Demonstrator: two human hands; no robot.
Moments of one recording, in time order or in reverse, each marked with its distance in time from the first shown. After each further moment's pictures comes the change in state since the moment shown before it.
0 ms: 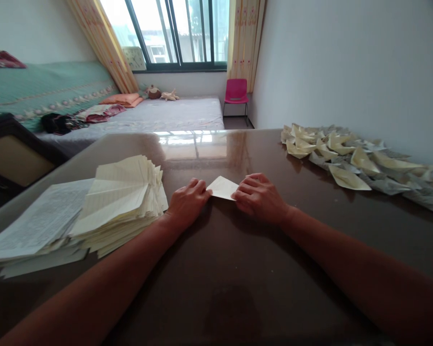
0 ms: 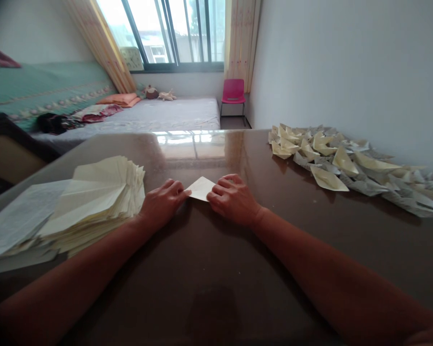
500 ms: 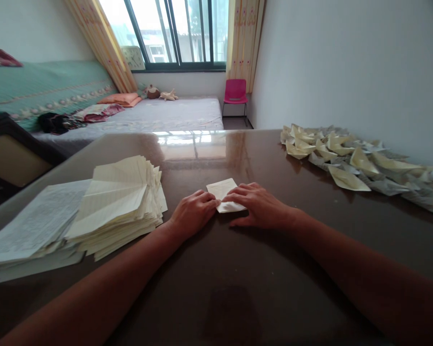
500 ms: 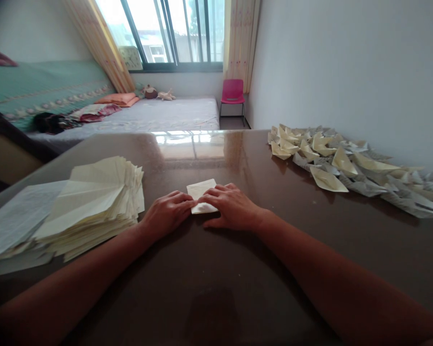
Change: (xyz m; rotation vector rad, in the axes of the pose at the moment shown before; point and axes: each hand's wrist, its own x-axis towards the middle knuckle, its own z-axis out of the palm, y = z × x) left_hand -0.006 0.012 0.005 -0.336 0.058 0.134; right_hand -0.001 0.000 -0.002 0.347 -0.293 0.053
